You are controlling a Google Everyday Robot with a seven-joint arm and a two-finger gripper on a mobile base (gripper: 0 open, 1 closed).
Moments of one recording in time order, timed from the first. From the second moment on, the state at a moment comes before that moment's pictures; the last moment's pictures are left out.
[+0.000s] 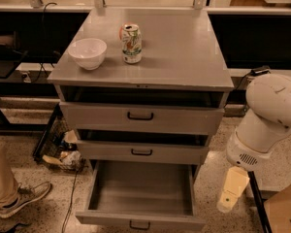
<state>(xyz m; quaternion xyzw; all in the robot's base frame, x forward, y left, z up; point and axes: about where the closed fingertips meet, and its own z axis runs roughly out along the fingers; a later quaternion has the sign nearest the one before) 0.384 -0.211 0.713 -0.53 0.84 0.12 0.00</state>
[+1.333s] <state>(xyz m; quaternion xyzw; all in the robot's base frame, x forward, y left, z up) 0.316 -0.196 0.454 -0.39 0.87 0.28 -0.07</state>
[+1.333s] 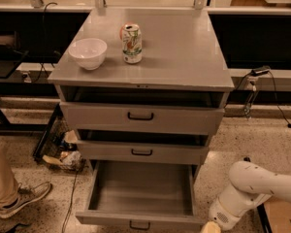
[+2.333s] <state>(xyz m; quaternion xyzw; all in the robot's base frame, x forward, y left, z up) 0.320 -0.181 0.318 -0.32 0.87 0.36 -0.05</state>
